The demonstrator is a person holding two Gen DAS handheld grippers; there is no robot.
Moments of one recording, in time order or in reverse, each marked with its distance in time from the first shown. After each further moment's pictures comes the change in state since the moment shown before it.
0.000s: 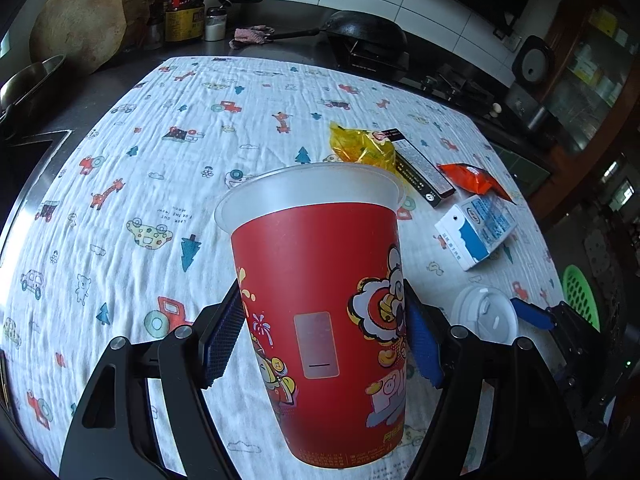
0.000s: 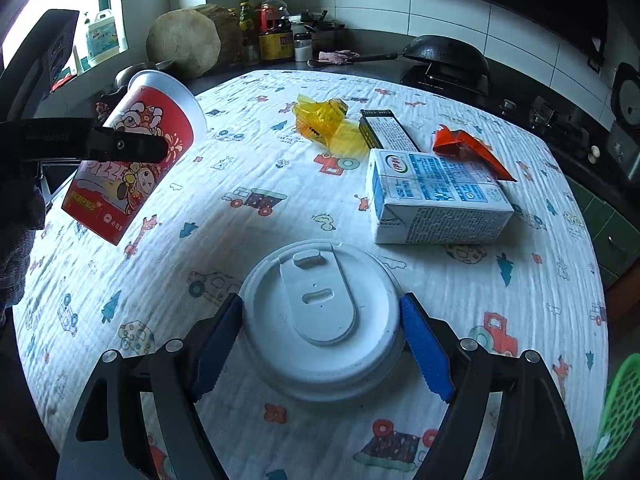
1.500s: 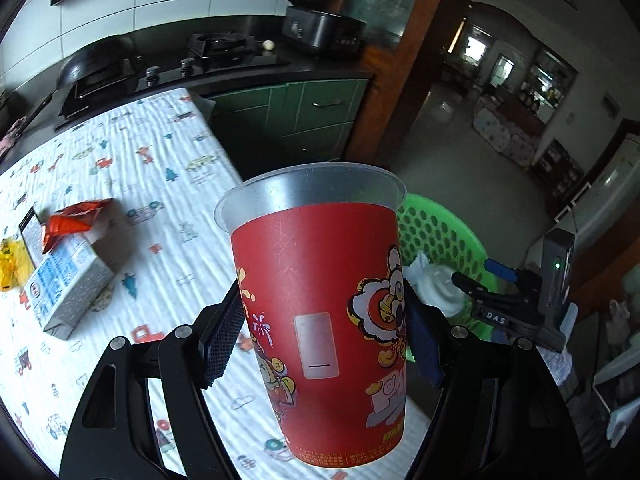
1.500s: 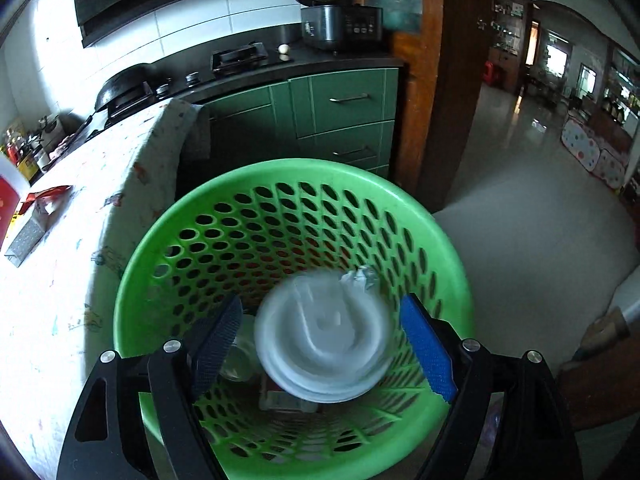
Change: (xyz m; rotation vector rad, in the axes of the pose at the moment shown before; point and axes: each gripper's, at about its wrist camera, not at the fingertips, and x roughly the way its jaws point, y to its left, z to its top) left arm 0.029 -0.391 -0.046 0.490 0.111 -0.369; right arm -0.192 -0.349 -0.234 0.638 -0.025 -0.523
